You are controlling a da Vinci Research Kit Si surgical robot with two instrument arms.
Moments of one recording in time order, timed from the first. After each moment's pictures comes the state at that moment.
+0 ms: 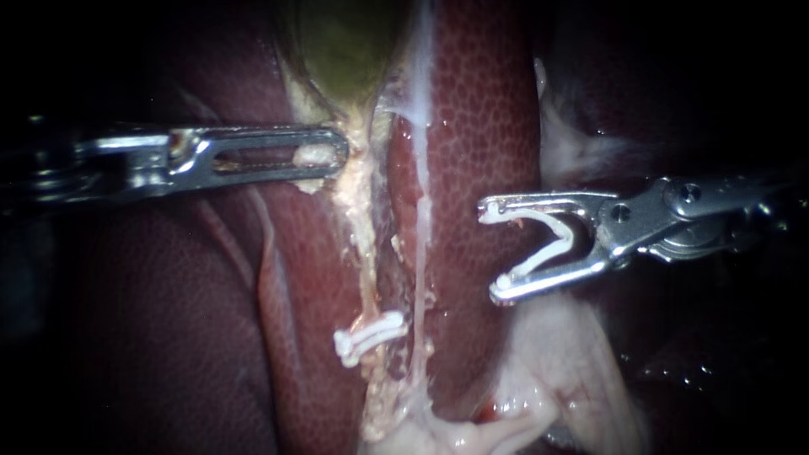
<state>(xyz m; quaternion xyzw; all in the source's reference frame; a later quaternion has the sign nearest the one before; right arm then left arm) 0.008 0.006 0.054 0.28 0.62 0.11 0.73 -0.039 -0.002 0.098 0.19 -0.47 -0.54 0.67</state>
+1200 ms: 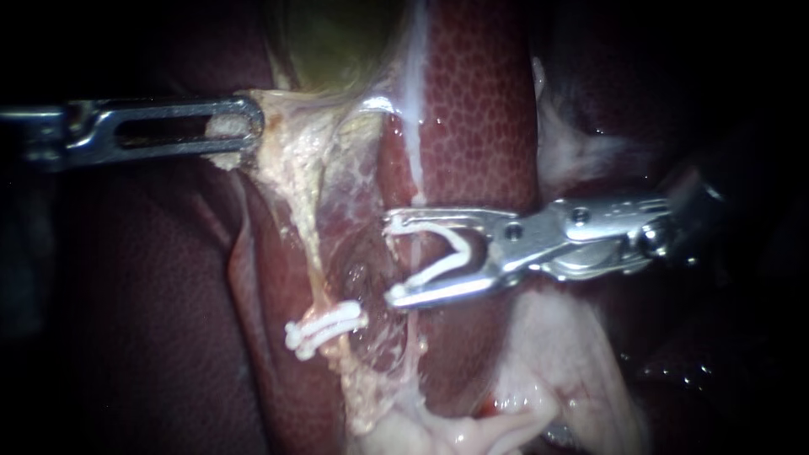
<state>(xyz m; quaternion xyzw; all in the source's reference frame) 0.018 0.002 0.061 0.29 0.62 0.11 0.72 -0.034 -0.001 0.094 0.18 -0.48 -0.56 0.65</state>
